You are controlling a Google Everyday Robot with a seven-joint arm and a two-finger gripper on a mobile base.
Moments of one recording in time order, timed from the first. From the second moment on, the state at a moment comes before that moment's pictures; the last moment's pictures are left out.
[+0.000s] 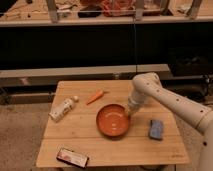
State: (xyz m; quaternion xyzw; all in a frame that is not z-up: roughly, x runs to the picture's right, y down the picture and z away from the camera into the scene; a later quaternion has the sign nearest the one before) arm 0.164 0.156 0.849 -0.15 -0.36 -0.70 0.60
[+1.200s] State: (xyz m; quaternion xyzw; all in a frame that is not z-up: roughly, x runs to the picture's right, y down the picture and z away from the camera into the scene) arm 0.187 0.258 0.765 -0.14 -0.36 -0.72 0.58
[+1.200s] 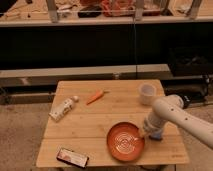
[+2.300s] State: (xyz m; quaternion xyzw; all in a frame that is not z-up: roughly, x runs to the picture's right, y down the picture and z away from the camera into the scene) arm 0.127 0.153 0.855 -0.13 -0.35 -0.73 0.57
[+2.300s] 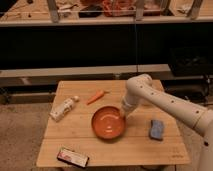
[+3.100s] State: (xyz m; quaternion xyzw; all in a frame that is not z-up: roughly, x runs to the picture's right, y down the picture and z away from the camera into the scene) arm 0.232 0.213 0.803 -0.18 -0.33 -0.68 0.63
